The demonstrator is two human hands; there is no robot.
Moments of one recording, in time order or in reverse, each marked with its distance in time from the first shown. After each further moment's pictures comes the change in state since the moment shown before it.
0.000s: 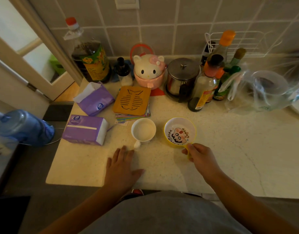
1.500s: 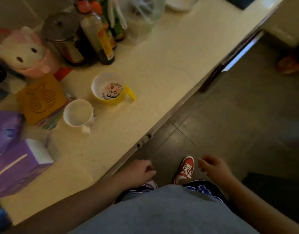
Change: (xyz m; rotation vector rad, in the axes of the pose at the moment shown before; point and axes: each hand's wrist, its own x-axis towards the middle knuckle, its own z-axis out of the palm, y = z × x) left_hand -0.046 0.026 0.064 0.194 -0.906 0.700; right_hand -0.271 0.188 0.053 0.173 0.411 0.613
